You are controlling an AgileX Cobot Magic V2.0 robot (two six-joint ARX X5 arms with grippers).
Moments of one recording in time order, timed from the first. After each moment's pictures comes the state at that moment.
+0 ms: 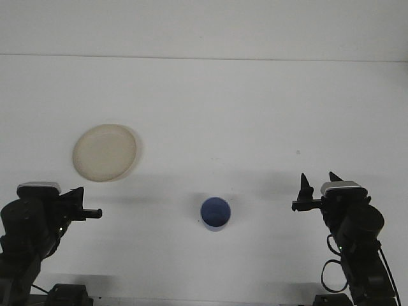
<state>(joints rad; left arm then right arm) -0.01 0.62 0.90 -0.71 0.07 -0.07 0.07 0.64 0.55 -0.18 -0.08 0.08</state>
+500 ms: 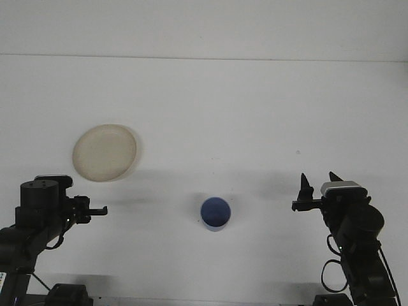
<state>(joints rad) -0.01 0.80 0.95 -0.89 0.07 -0.07 0.07 0.64 0.55 -0.18 -0.08 0.08</state>
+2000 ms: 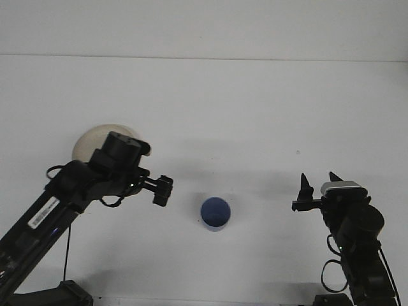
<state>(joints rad) -0.57 1.35 1.45 -0.97 0.13 -0.20 0.07 0.64 0.55 -0.18 -0.08 0.08</state>
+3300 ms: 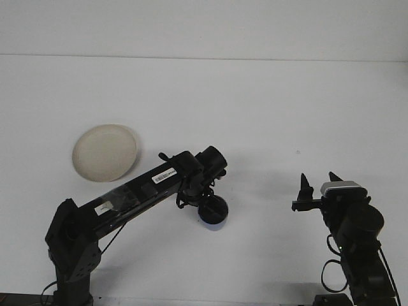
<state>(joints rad) -0.81 1.92 1.62 -0.99 0.13 -0.16 0.07 0.64 0.55 -0.18 -0.08 0.08</state>
